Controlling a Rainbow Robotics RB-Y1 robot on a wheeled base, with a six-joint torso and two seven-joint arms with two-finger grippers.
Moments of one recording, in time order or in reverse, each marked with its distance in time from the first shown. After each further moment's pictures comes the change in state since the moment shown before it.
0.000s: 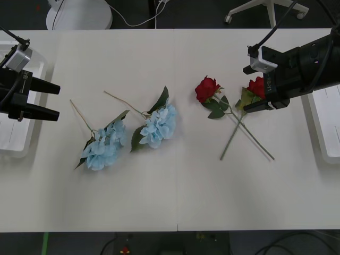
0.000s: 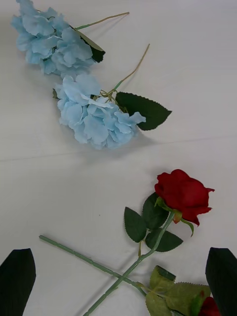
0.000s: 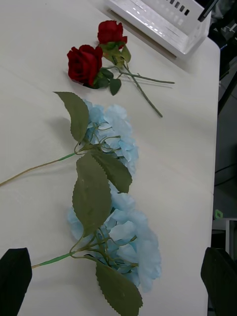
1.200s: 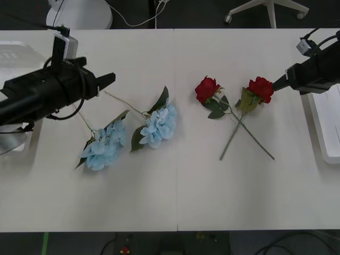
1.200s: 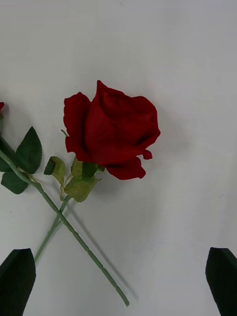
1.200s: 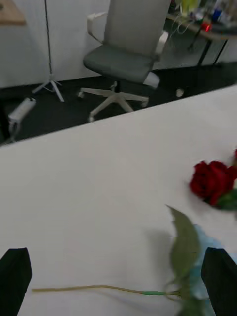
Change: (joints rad) right arm -0.217 0.160 0.015 0.703 0.373 0.141 -1.071; left arm -0.023 0.129 -0.634 -0.440 -1.802 -1.425 2.185
